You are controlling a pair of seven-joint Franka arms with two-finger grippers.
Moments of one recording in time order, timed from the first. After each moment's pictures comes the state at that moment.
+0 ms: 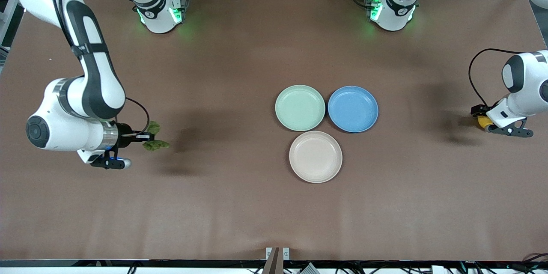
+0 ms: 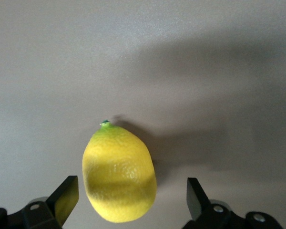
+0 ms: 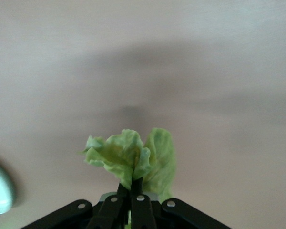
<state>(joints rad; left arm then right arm) 0.54 0.44 -0.13 -2.07 0.49 2.43 0.28 0.17 0.47 -0.07 -1.63 0.36 1.87 0.10</state>
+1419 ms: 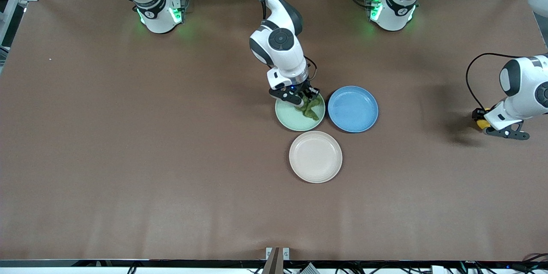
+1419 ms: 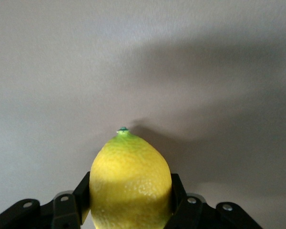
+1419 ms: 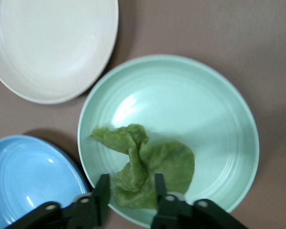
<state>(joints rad) 0.57 0.50 -0.14 -2.04 0.53 2.48 0.28 1.00 0.73 -0.09 -1.51 0.20 2.50 1.30</state>
